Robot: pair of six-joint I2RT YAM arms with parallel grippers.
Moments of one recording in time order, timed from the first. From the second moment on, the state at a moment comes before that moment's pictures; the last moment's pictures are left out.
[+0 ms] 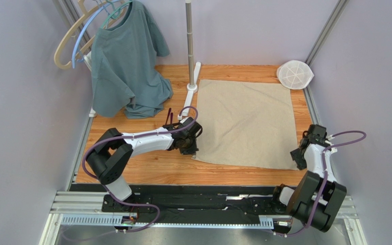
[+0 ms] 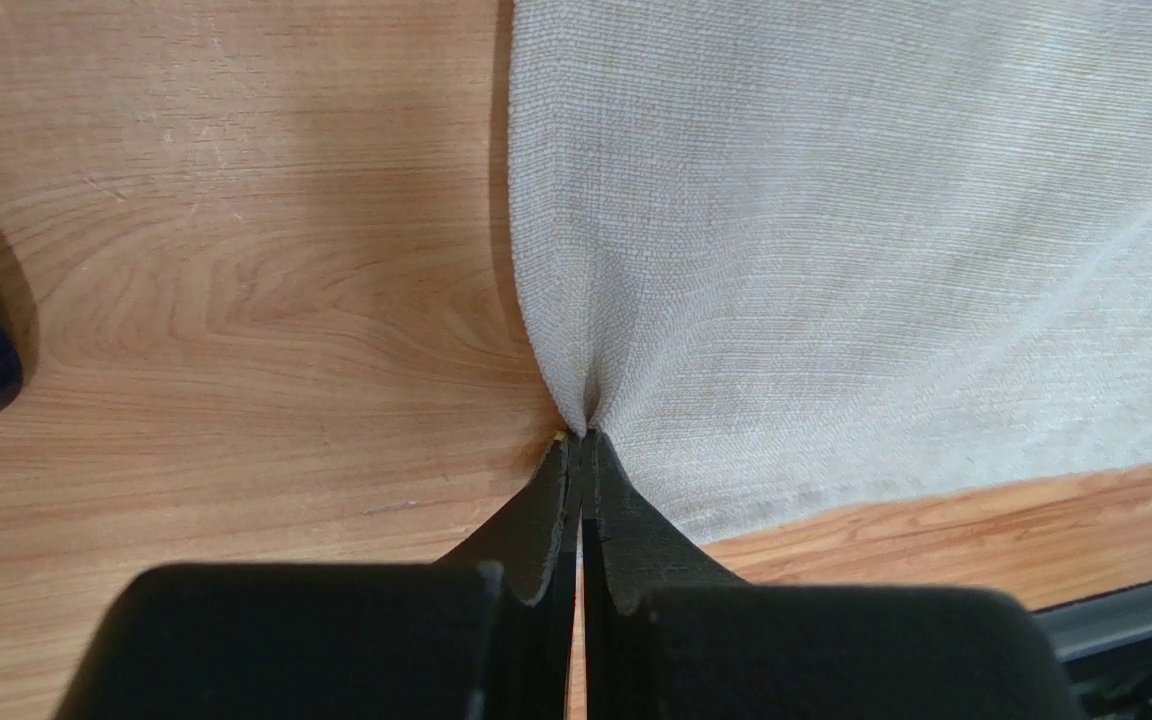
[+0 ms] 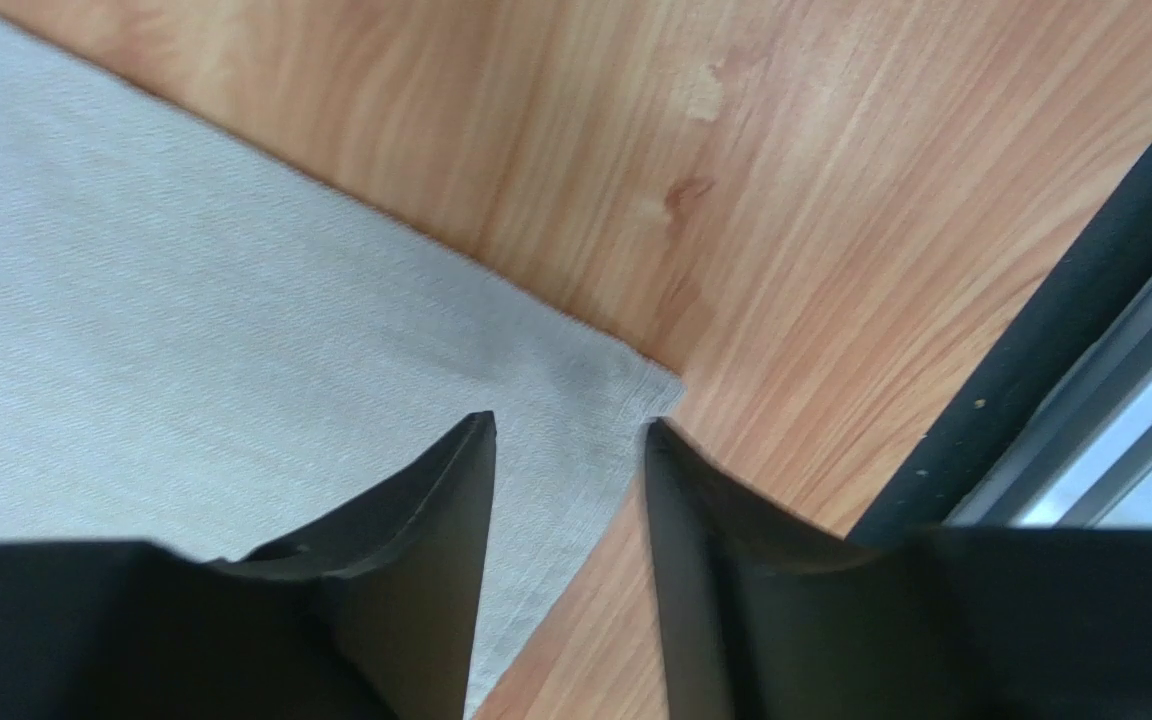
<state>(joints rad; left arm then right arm) -0.85 1.67 0.96 -0.41 -0.08 -0.91 -0.46 1.12 0.60 -0.67 0.24 0.71</state>
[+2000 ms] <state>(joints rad) -0.85 0.86 1.49 -0.43 0.02 -0.39 -0.47 0.61 1.89 -1.16 0.08 0.56</state>
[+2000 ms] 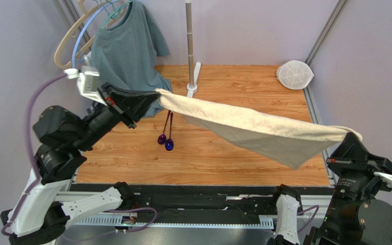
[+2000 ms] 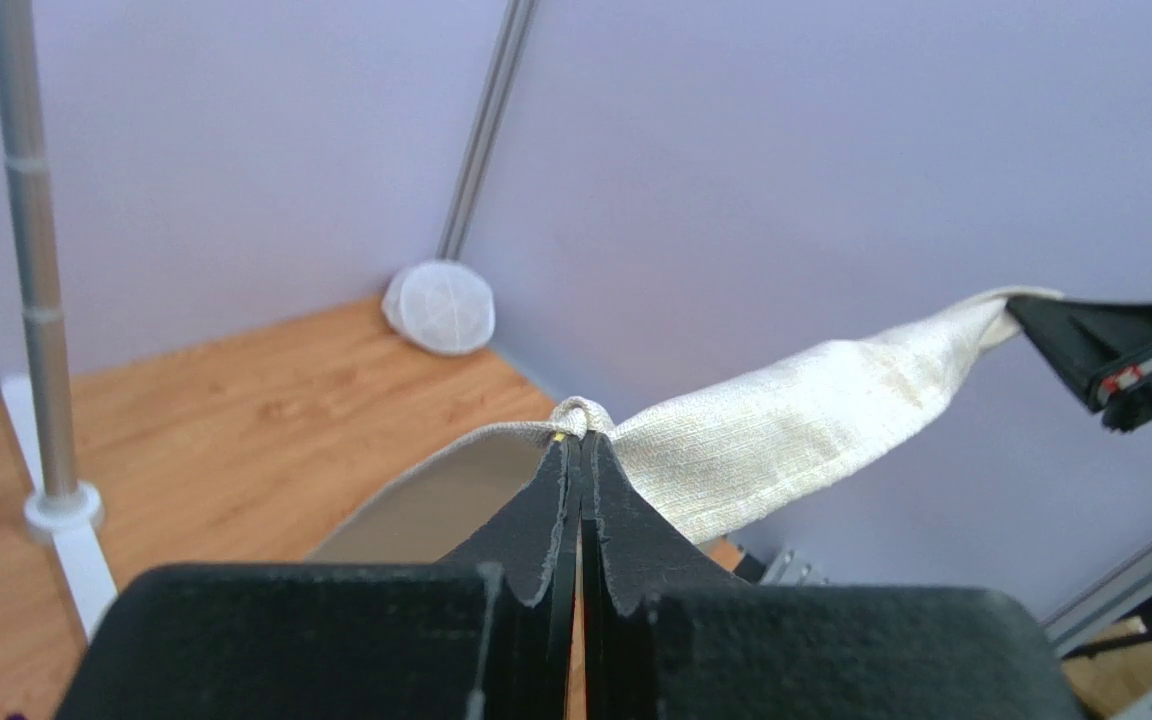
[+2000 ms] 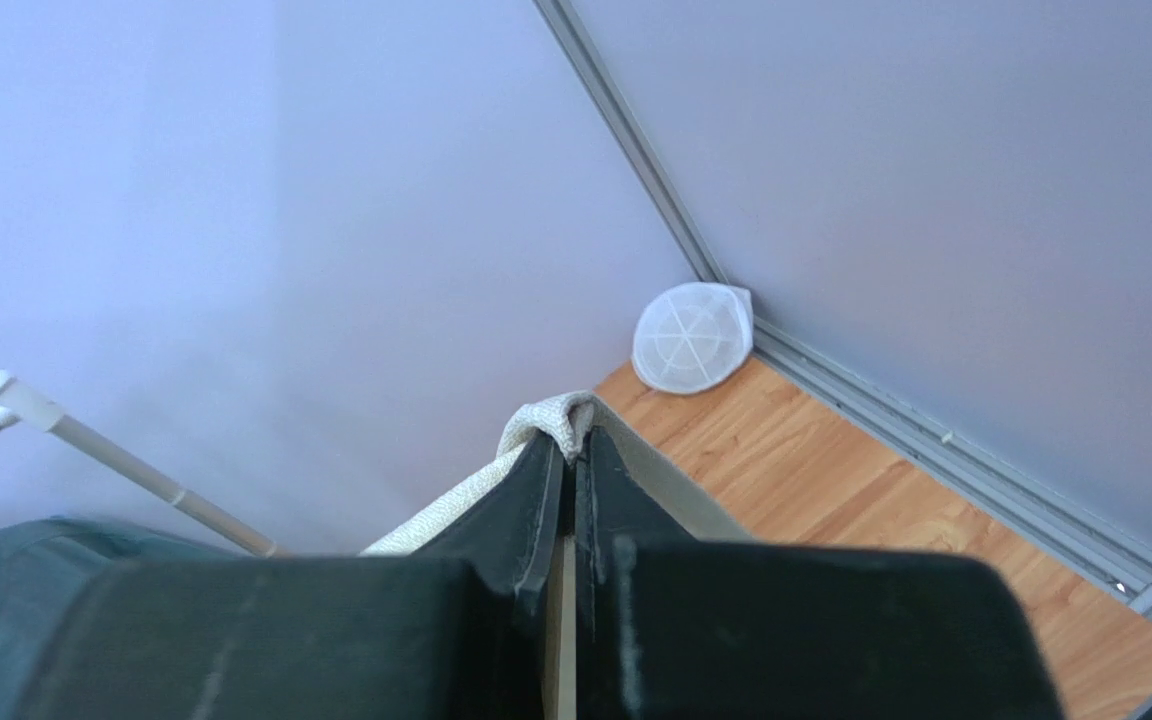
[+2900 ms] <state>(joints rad) -0.51 2.07 1.82 -0.01 0.05 -0.29 -0.35 1.78 1.55 -0.42 -0.10 0.56</state>
